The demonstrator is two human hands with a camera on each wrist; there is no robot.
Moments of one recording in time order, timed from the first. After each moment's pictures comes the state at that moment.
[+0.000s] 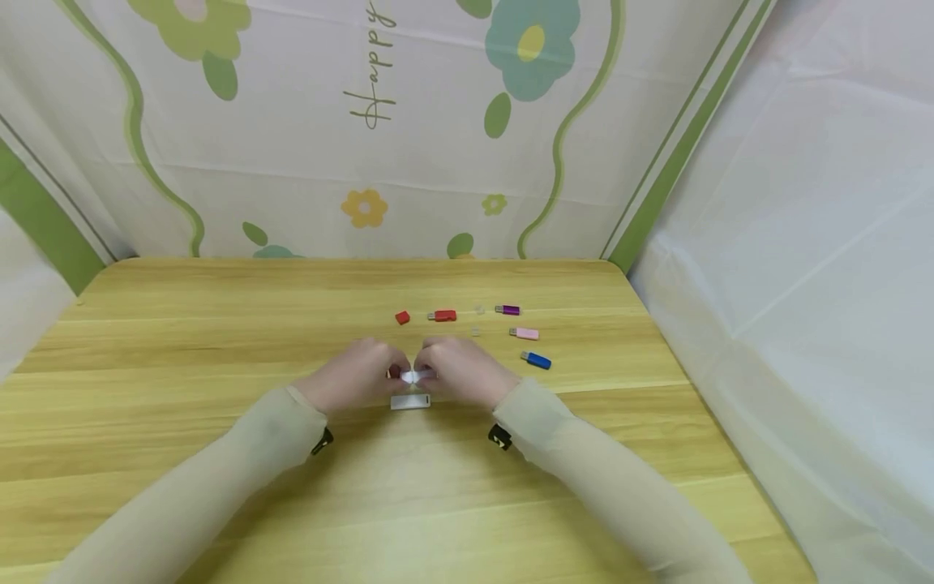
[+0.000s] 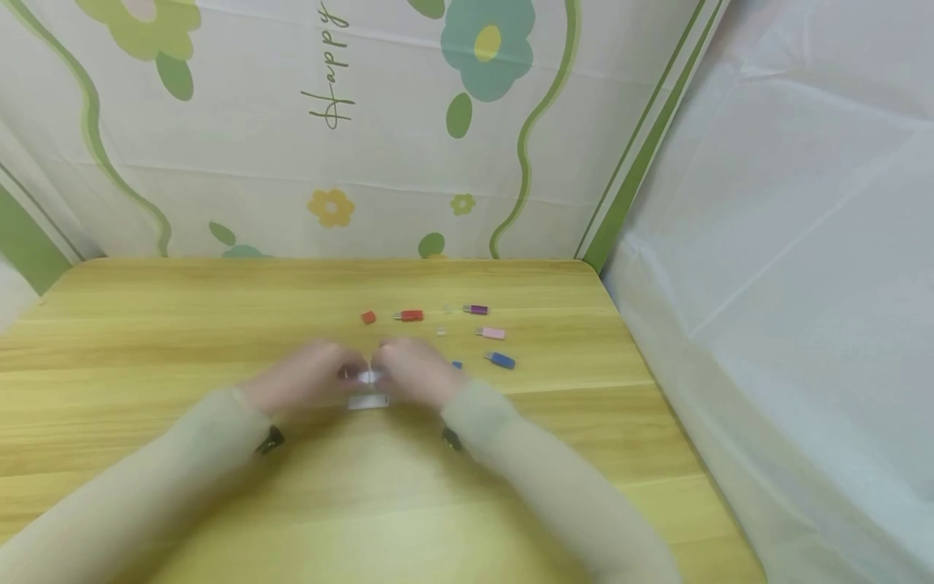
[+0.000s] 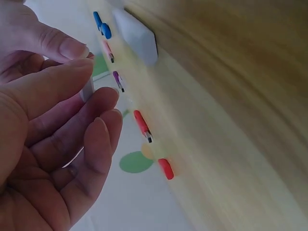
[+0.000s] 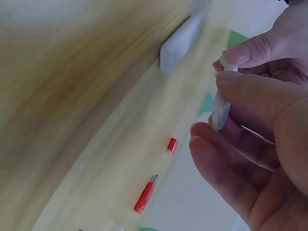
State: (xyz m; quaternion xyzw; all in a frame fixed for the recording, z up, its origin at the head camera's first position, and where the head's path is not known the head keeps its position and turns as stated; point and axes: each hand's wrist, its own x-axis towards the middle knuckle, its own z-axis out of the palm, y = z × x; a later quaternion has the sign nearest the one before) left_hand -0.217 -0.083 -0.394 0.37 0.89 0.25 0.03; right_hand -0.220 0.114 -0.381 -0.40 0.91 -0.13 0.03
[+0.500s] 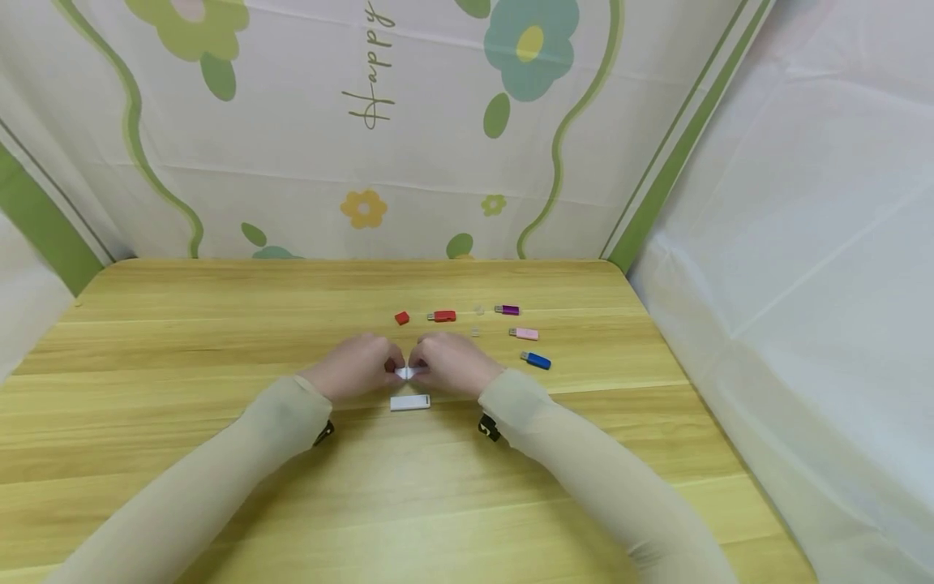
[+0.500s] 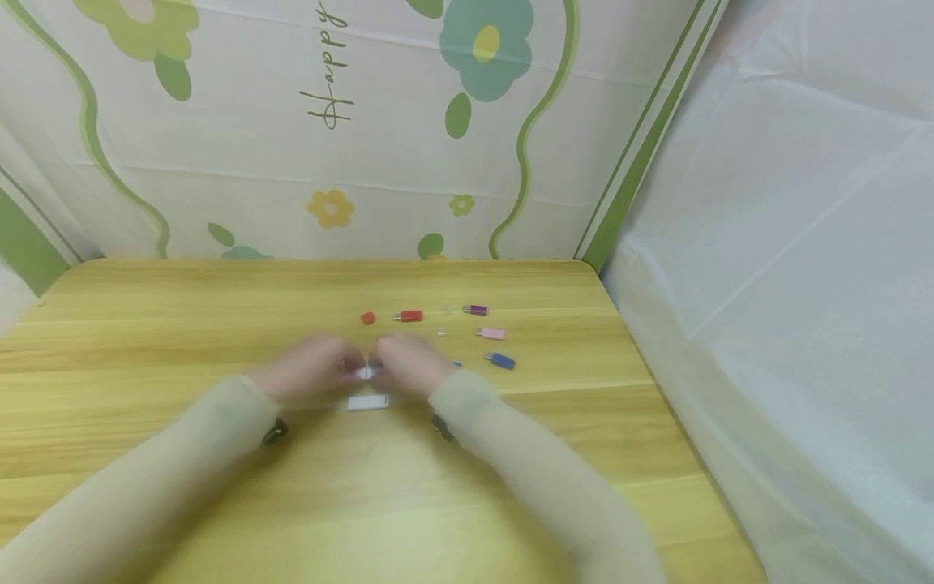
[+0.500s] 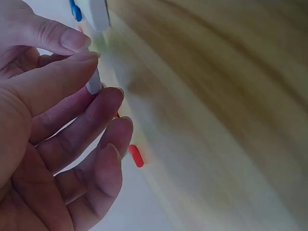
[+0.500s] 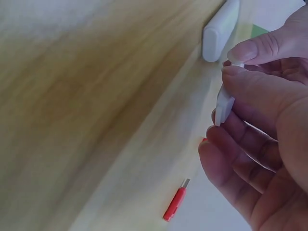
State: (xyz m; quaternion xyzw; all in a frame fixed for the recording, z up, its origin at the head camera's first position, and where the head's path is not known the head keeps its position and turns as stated) left_hand -0.236 -0.086 -0.402 0.33 0.92 0.21 0.07; right_hand -0.245 0.106 -0.402 -0.40 0.91 -0.12 0.06
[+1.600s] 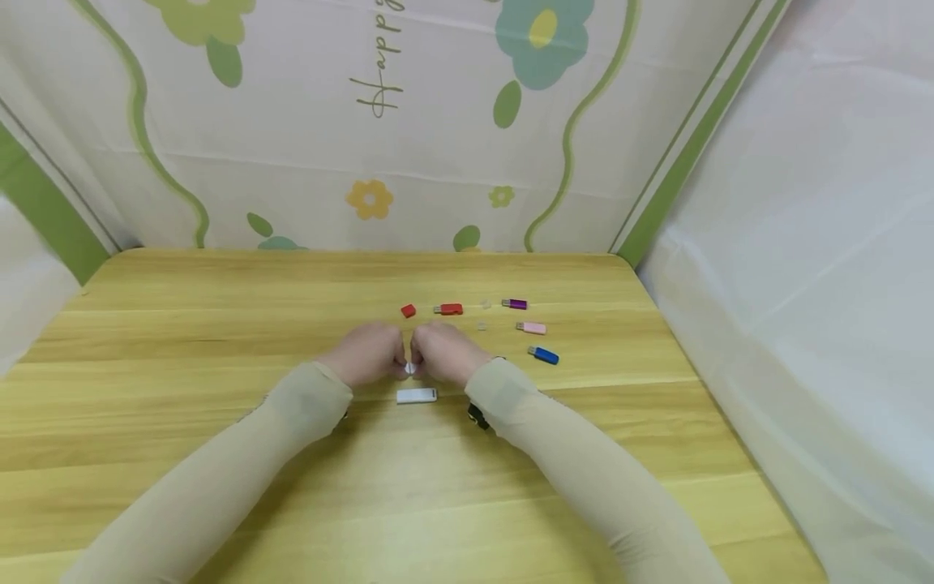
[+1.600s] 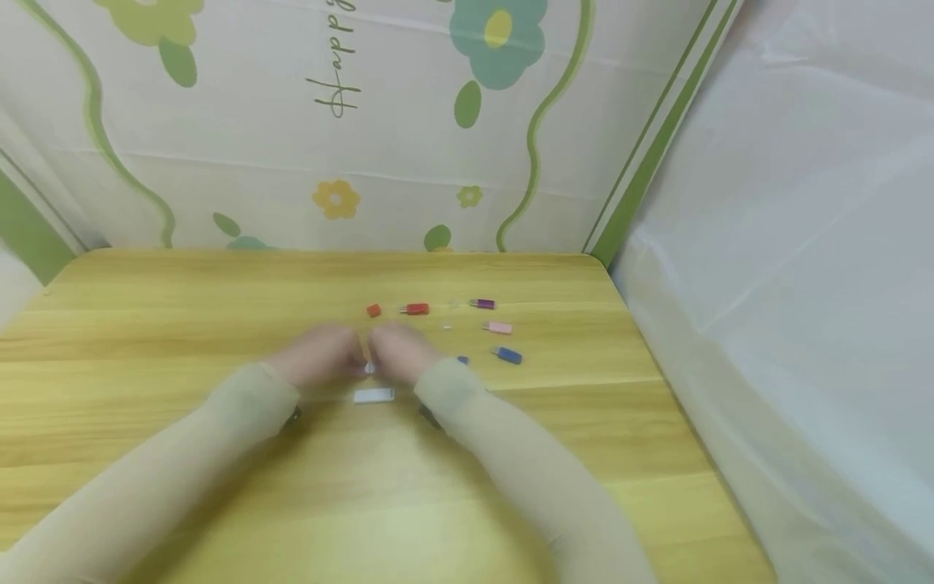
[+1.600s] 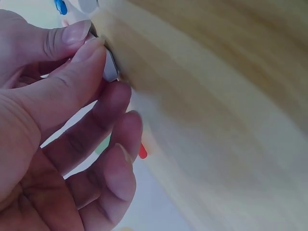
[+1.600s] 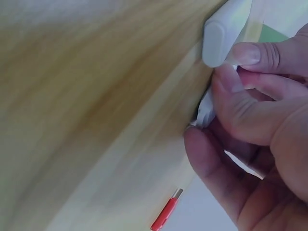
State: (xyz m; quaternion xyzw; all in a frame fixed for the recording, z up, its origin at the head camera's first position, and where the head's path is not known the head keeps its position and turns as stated) left_hand -0.245 -0.084 -0.405 0.32 0.93 0.19 0.08; right_hand -0.254 0.081 -0.404 -0.32 0.93 -0.14 0.11
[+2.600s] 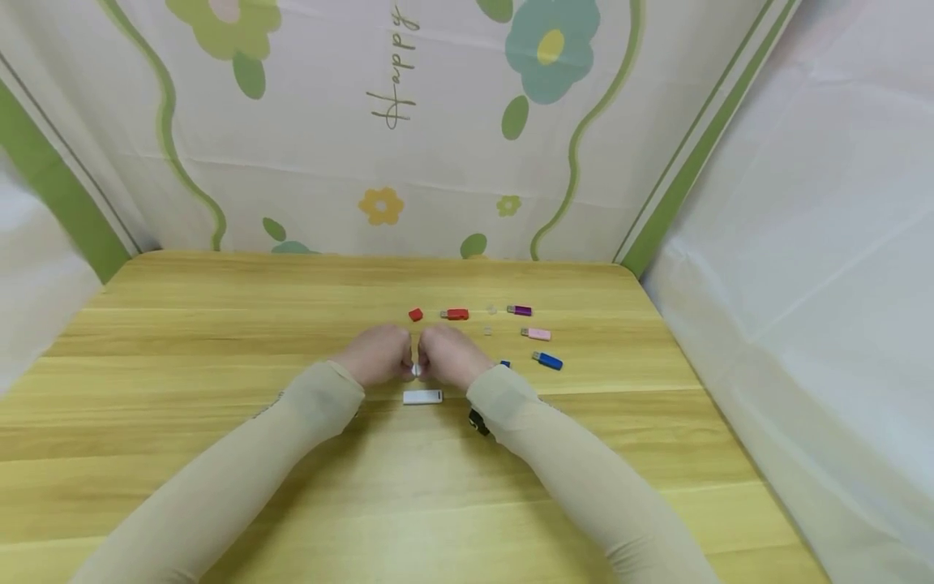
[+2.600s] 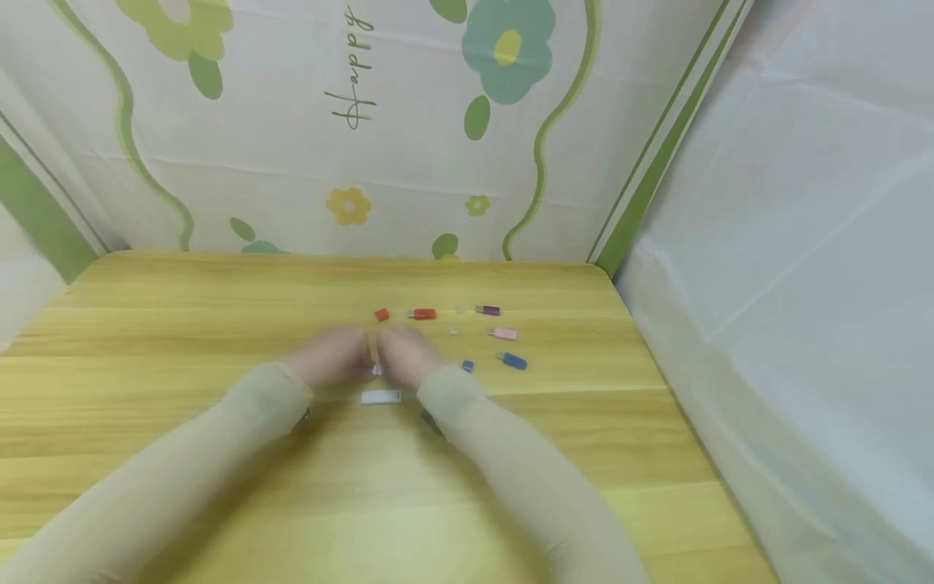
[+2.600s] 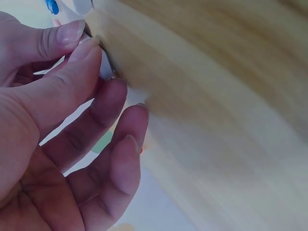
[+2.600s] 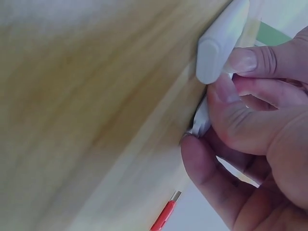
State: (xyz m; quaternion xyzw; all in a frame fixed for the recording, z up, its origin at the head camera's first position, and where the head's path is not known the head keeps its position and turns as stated) left_hand -0.235 -0.082 -0.395 0.30 0.93 0.18 0.08; right_hand -0.244 0.077 -0.396 -0.29 0.94 -0.15 0.12
